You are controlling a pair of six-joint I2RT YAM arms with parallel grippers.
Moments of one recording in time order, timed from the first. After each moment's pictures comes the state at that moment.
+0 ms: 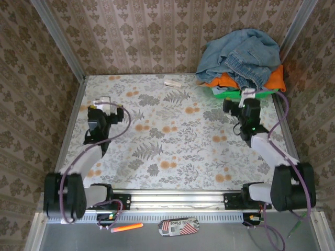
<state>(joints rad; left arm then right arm) -0.11 1.12 0.58 0.33 -0.13 0.05 0.05 1.22 0.77 0.13 0.18 0.12</state>
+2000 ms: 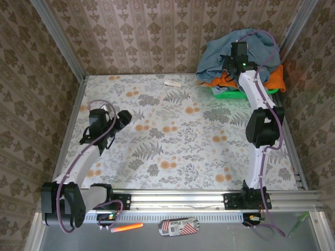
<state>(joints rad) -0.13 1.10 0.64 -0.10 0.29 -0.72 0.05 2.11 2.07 -0.56 0.23 0.28</state>
